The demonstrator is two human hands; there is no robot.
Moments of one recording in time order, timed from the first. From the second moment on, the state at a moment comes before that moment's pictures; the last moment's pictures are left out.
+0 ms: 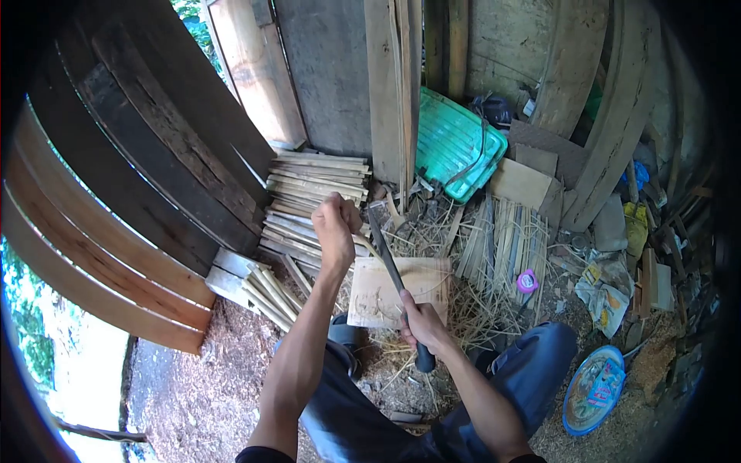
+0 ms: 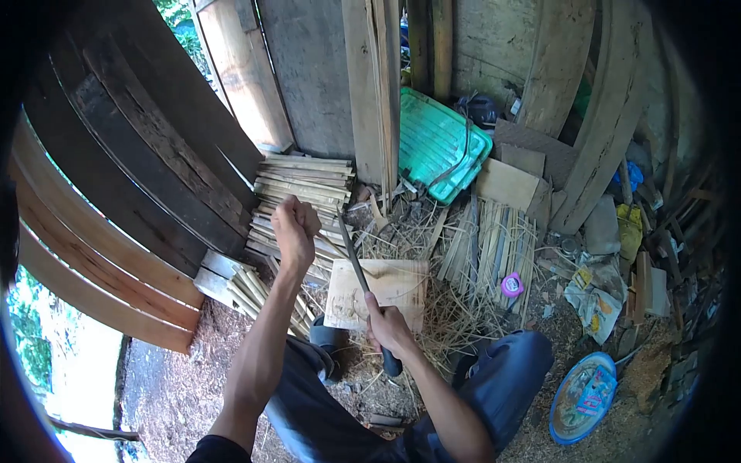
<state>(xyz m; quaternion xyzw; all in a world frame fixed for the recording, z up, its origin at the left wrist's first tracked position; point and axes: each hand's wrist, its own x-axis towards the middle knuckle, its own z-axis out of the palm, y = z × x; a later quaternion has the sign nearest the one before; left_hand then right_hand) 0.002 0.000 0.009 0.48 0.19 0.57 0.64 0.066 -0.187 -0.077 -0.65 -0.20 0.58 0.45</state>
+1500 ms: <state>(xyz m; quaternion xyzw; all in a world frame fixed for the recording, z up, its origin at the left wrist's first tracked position) -0.014 0.017 0.003 0.45 0.15 0.55 0.68 0.057 -0.196 -0.076 -0.69 -0.27 0.50 0.45</state>
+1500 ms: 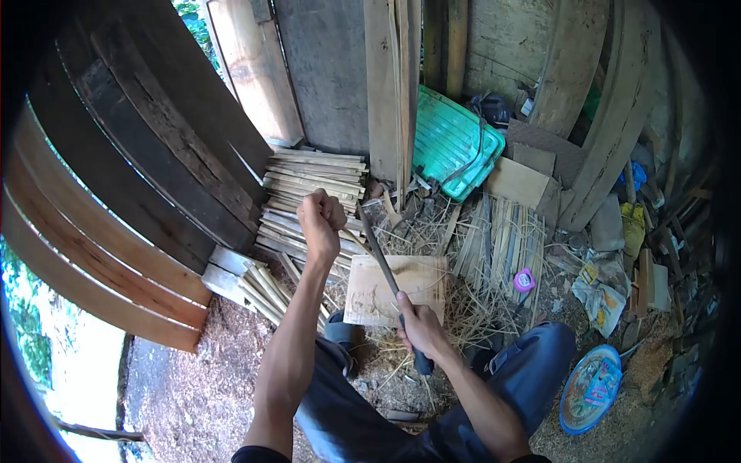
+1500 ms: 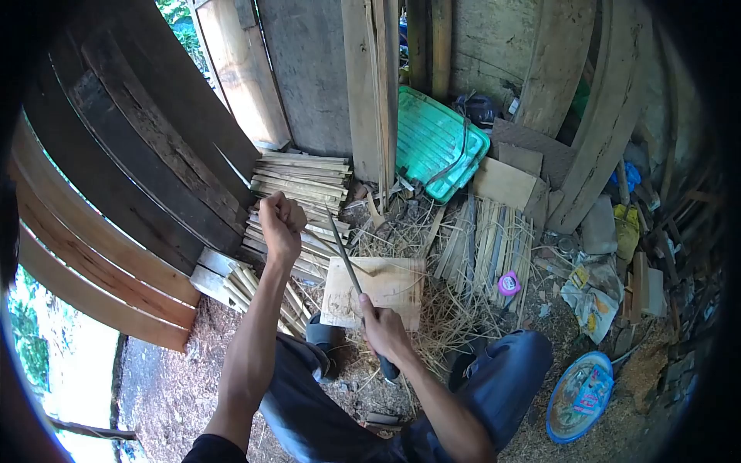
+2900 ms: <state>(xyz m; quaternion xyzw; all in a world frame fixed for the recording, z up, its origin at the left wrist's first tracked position) -0.011 0.011 0.004 0.44 0.17 0.57 0.67 0.041 -0.197 -0.132 -0.71 -0.31 0.47 0.42</state>
